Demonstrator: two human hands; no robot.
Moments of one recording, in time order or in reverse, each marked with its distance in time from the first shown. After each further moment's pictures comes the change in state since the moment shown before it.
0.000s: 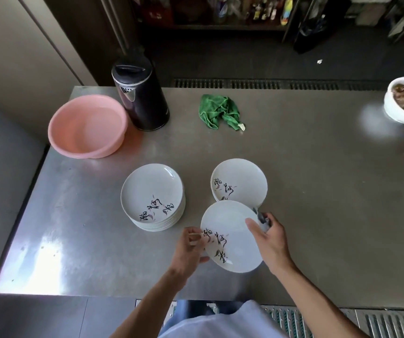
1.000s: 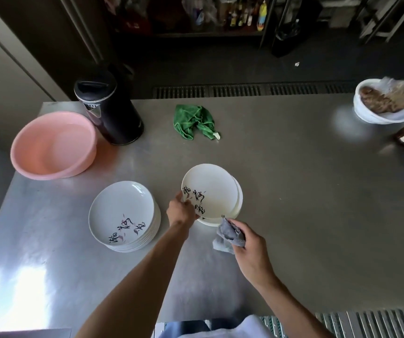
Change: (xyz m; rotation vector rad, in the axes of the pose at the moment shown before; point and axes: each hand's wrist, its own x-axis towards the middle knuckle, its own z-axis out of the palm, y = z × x) left_hand 0.111 0.086 0.078 0.210 0.316 0.073; right_hand 0.011 0.003 -0.024 -0.215 -0.079 -0.204
